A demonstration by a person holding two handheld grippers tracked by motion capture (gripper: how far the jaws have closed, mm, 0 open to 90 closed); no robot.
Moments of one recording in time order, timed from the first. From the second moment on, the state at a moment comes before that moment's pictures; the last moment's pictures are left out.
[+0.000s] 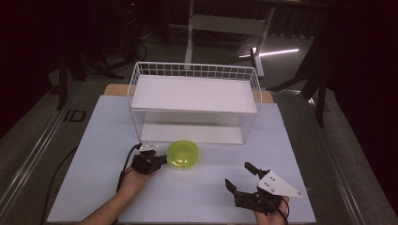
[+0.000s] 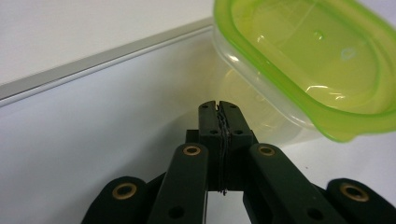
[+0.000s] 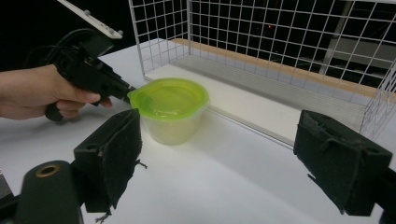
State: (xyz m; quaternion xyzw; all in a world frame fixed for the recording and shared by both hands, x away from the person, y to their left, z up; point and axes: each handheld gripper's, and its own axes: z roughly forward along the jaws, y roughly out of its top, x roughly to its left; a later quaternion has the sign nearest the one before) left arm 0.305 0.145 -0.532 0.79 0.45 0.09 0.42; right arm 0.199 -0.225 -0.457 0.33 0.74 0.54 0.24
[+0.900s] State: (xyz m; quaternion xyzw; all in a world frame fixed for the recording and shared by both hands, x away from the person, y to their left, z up) left arm 0.321 0.088 -0.536 0.81 0.42 0.06 0.42; right arm 0.202 -0.225 -0.459 0.33 0.74 0.54 0.23
